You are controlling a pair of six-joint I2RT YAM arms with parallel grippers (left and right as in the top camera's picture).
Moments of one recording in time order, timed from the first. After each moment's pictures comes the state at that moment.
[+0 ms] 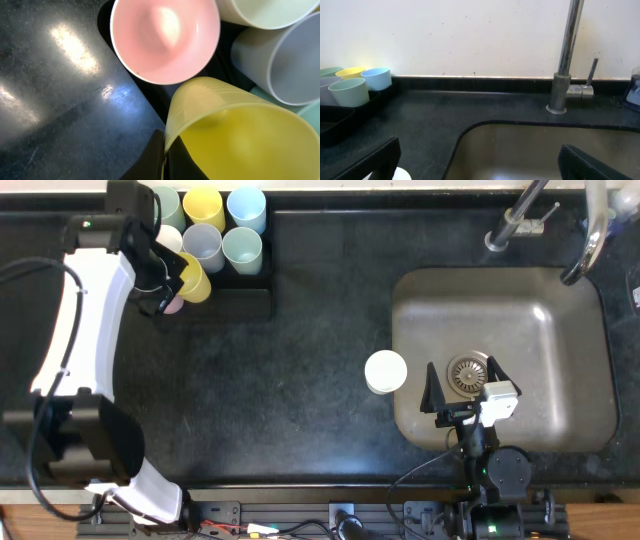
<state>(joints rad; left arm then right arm) 0.02 1.84 1.69 -1.21 -0.03 -1.02 0.06 0.01 0.02 -0.01 -0.08 0.07</state>
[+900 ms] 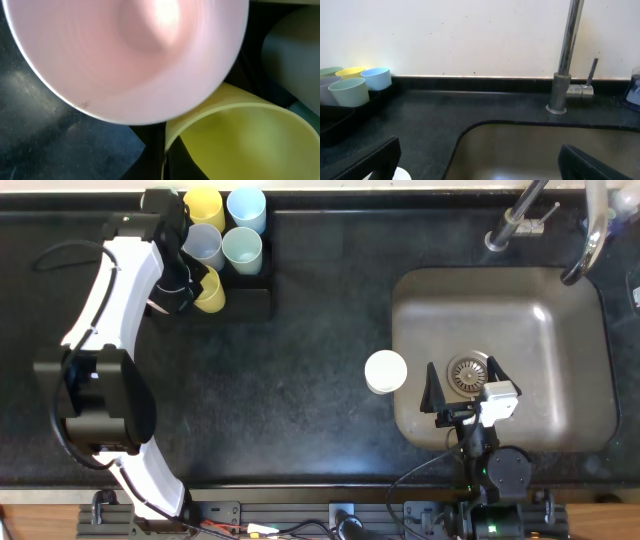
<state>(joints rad) -0.02 2.00 1.69 -1.16 -0.06 -1.02 0.06 0.01 0.02 -0.01 -0.08 0.07</state>
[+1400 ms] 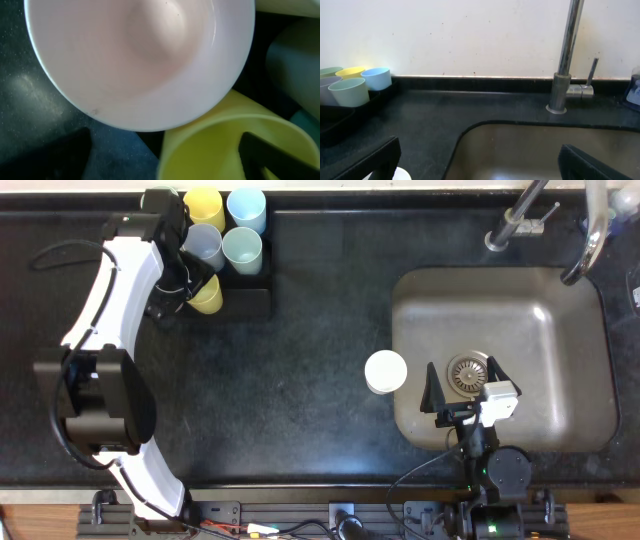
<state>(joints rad) -0.02 2.00 1.69 -1.16 -0.09 -1.02 0.06 0.01 0.02 -0.01 -0.08 0.07</state>
